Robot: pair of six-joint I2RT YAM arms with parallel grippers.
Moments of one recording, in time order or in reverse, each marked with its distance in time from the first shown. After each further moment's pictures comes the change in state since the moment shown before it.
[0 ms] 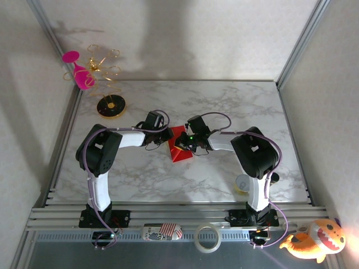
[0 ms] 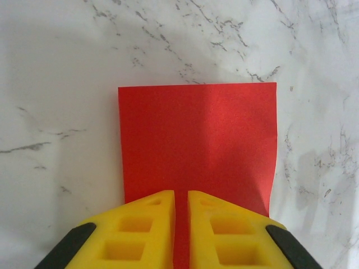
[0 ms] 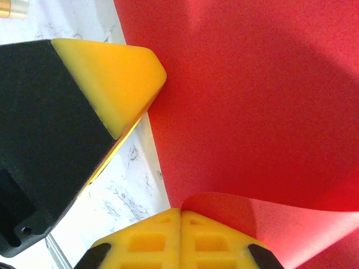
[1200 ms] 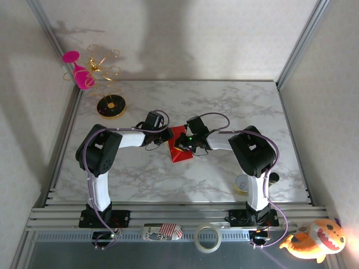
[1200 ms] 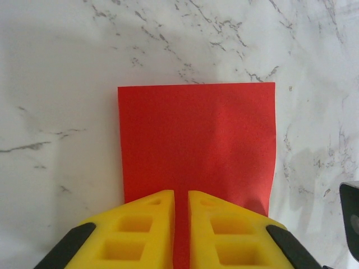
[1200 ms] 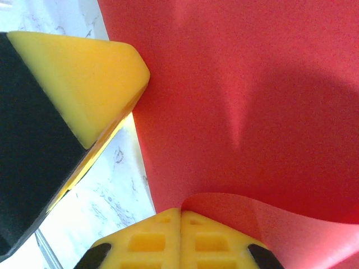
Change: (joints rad) left arm 0.000 -0.002 -0.006 0.008 0.000 0.000; right arm 0.002 0.033 0.016 -0.010 -0.009 -0.026
